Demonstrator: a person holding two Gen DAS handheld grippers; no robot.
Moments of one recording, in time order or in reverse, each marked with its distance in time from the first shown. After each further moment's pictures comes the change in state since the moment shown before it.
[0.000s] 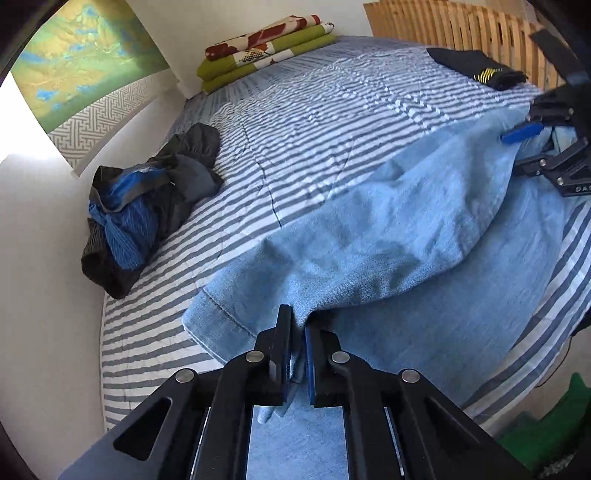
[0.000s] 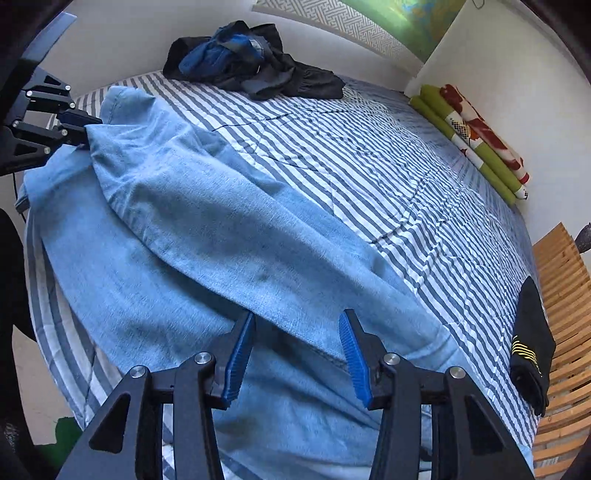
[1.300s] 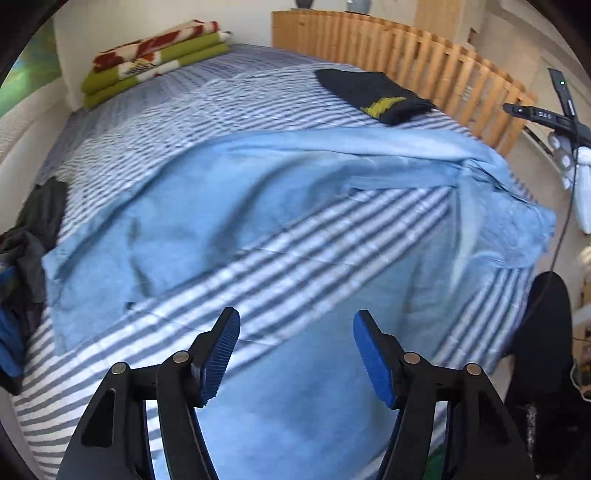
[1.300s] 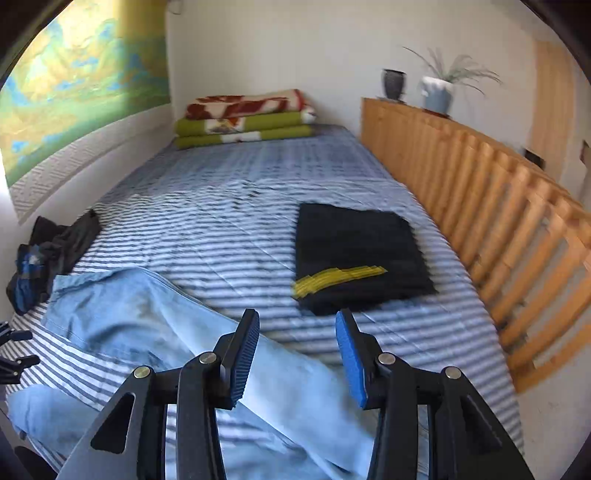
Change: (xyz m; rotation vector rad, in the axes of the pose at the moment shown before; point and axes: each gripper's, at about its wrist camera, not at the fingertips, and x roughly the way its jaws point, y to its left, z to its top) left arm 0.019 -0.152 0.146 0.100 0.012 -0.520; right arm -0.161 -0.317 -0.186 0.900 -0.105 -0.353
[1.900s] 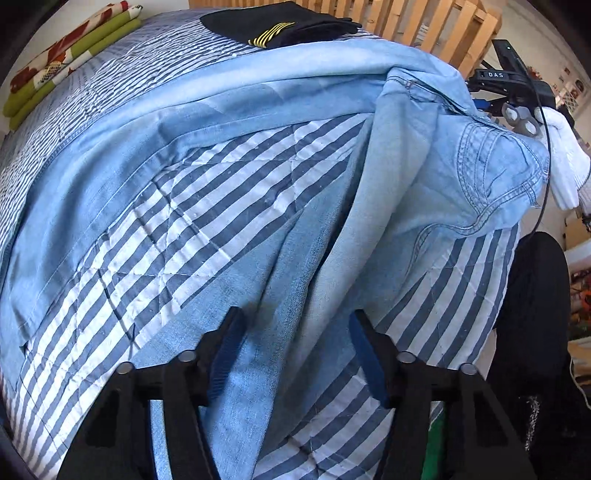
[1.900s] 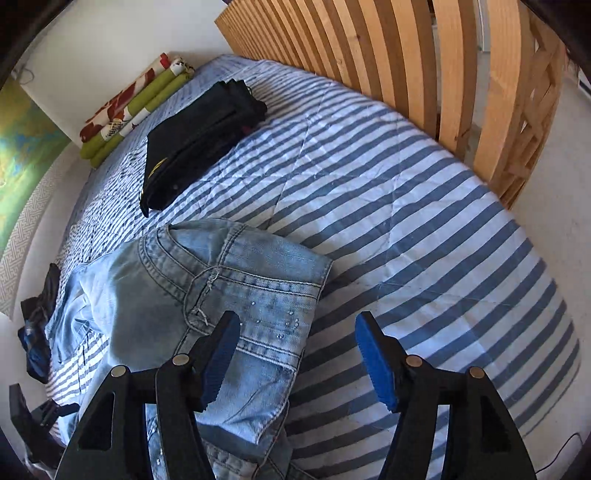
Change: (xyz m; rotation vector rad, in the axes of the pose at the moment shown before) left arm 0.104 -0.121 0.025 0.117 0.207 -0.077; right arm 0.083 -0.155 -0.129 0.483 0.315 0.142
